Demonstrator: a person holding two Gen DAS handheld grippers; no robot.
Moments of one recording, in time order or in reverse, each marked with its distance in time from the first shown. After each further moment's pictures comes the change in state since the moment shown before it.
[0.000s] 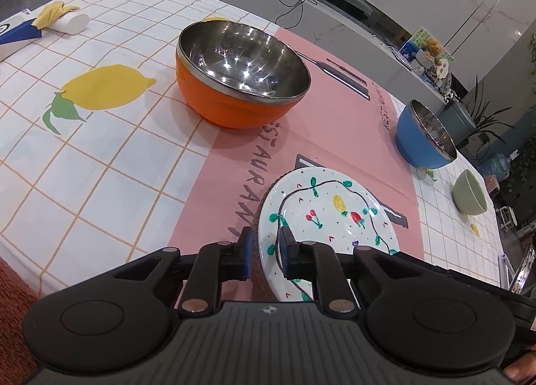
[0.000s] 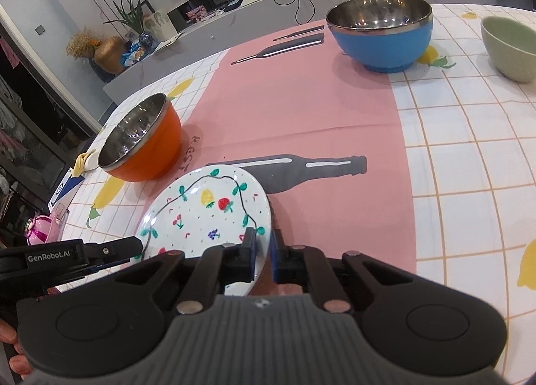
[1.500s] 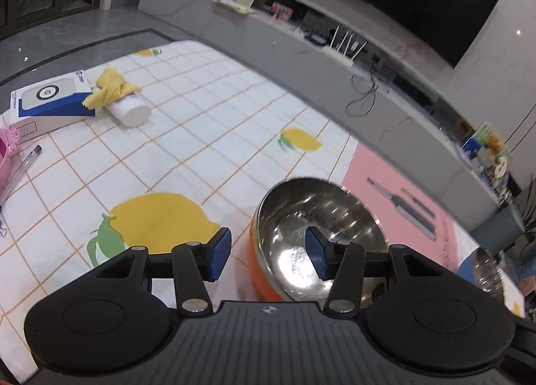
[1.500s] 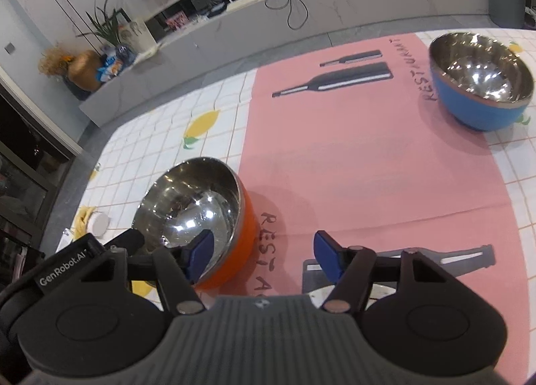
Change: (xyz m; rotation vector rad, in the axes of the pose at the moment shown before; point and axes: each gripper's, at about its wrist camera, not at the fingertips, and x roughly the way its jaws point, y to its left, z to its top) left arm 0.013 0.034 0.102 -0.184 -0.244 0.202; right arm 0.088 0.118 0.088 0.091 0.013 -0.116
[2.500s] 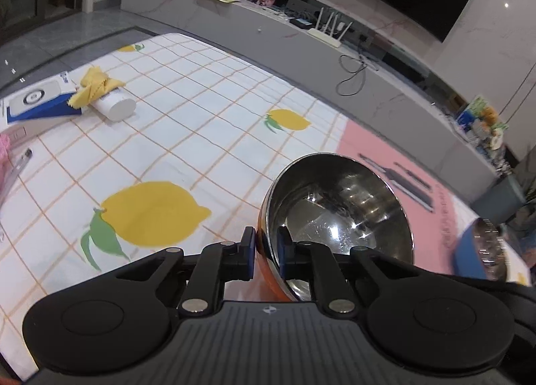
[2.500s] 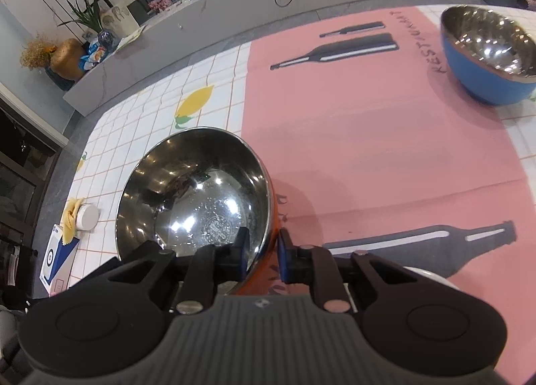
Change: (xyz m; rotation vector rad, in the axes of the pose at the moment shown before) left arm -0.009 -0.010 -0.010 0.057 0.049 -0.035; right arm 0.002 0.011 -0.005 0.025 0.050 -0.028
